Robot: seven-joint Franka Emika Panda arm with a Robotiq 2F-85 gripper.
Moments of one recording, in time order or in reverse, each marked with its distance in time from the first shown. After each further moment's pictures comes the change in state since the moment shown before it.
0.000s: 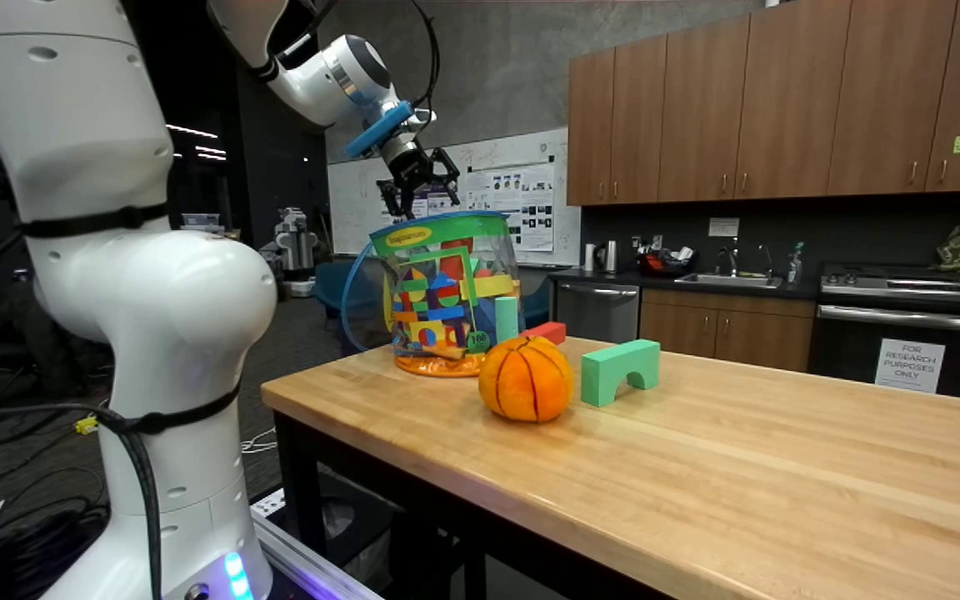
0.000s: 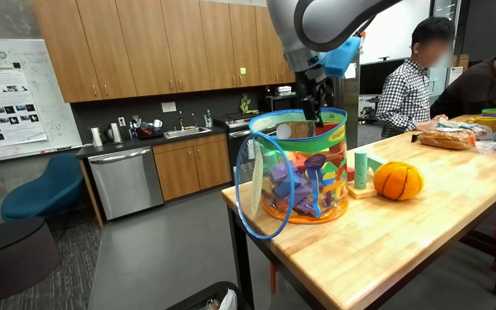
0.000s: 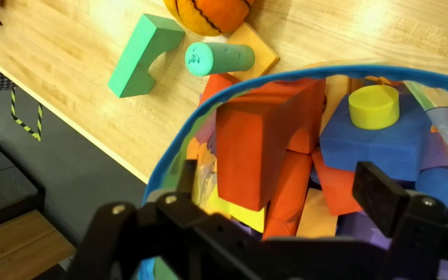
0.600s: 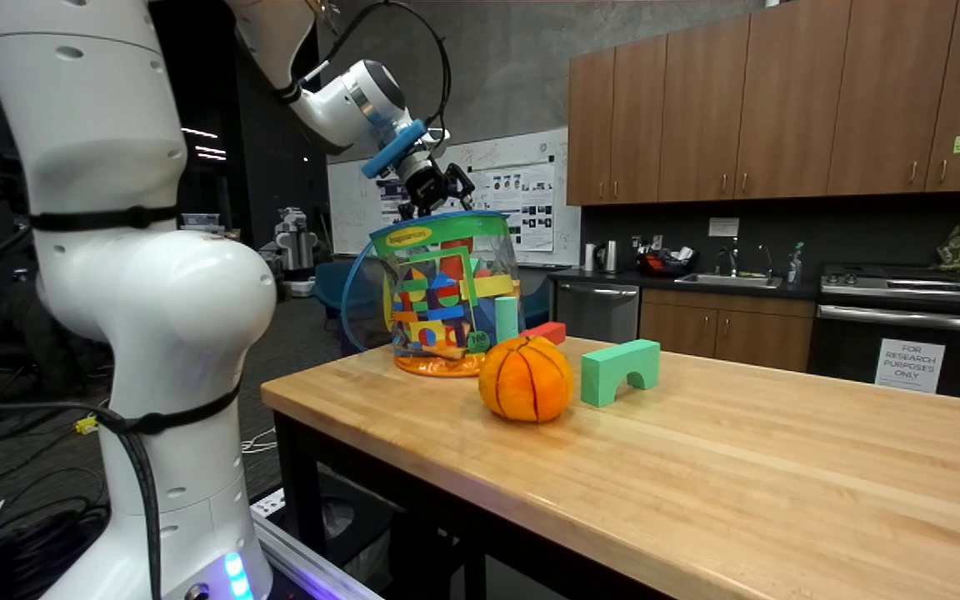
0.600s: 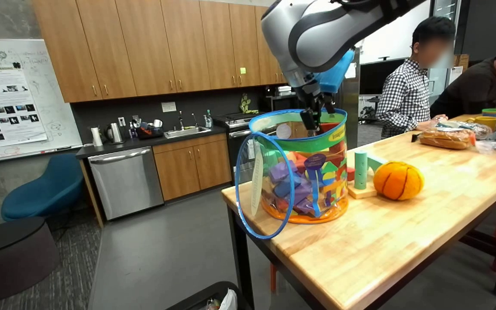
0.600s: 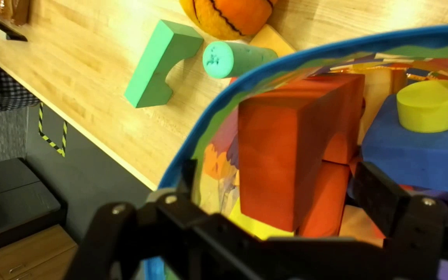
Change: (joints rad) arm -0.013 0.086 -0.009 0.015 -0.084 0.001 0.057
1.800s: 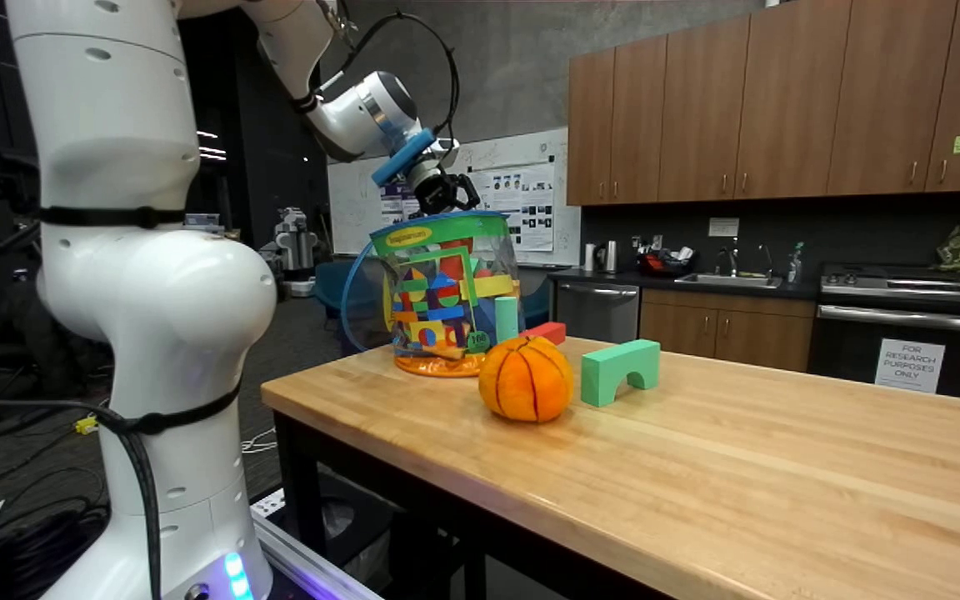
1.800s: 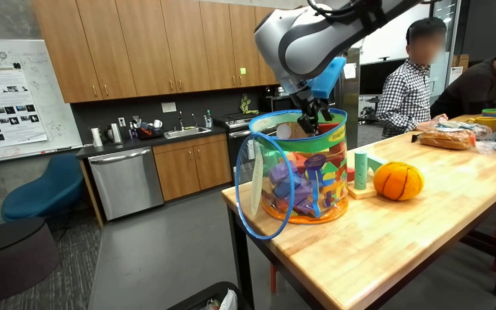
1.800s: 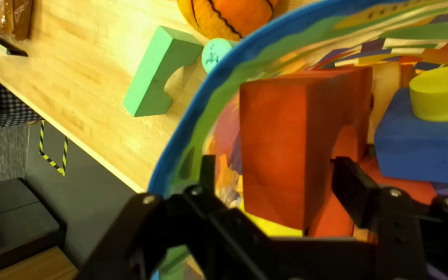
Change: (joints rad) arm 0.001 0.092 -0.010 0.077 -0.007 -0.056 0.020
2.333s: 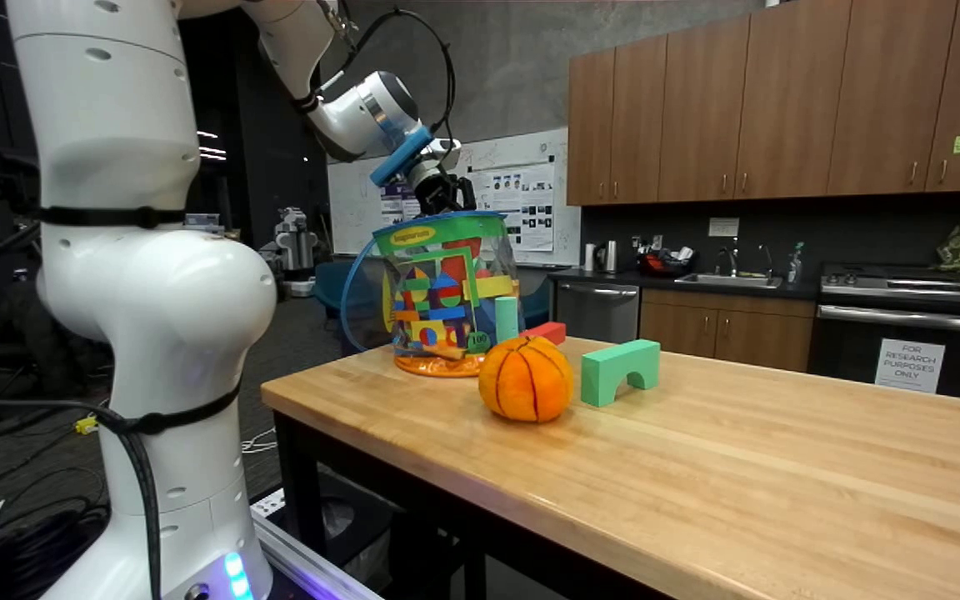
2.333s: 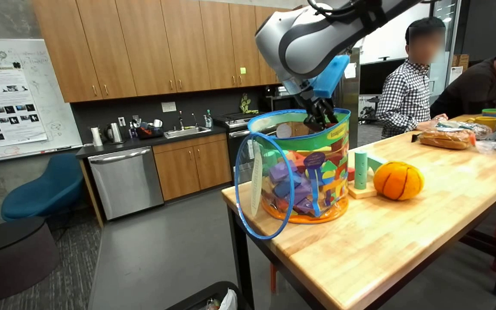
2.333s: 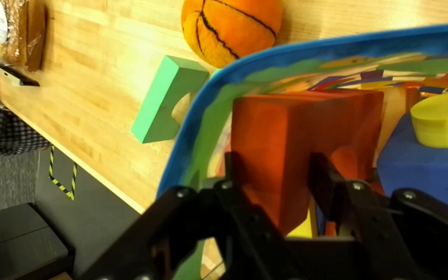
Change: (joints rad) arm 0.000 0.001 -0.003 0.001 0.000 -0.063 0.033
